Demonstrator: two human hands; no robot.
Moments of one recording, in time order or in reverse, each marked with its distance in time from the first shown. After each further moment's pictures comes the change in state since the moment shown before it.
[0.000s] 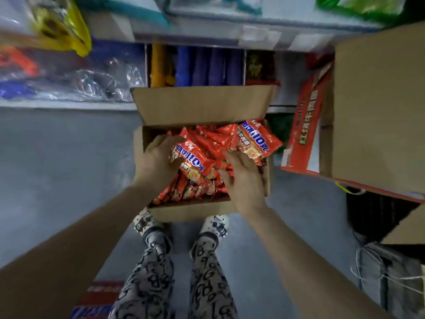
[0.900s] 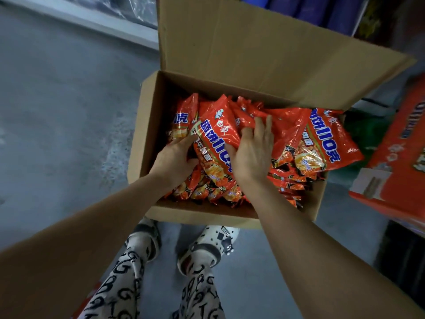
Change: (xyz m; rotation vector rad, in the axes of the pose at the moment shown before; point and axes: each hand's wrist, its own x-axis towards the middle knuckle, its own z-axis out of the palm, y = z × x) left_hand 0.049 -0.176 0.170 -0.163 -0.199 -0.259; right_hand 0.084 0.048 0.235 -0.342 -0.185 0.020
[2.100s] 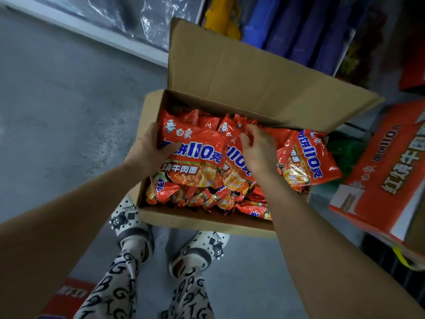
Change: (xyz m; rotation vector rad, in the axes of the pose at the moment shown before) left_hand 0.007 -0.012 -0.069 -0.424 0.080 -0.227; right_hand 0.045 0.009 -0.044 0.291 -0.156 0.100
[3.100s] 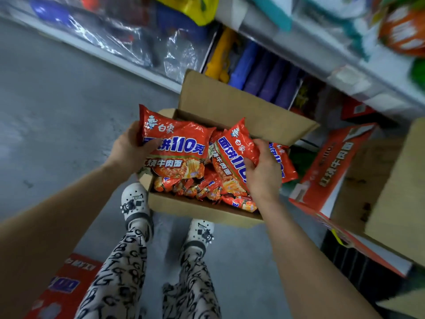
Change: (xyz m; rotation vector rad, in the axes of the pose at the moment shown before) left_hand -0.131 0.067 -0.083 -0.270 0.160 0.023; right_hand -0.130 -0.061 -0.125 0.000 0.190 -0.030
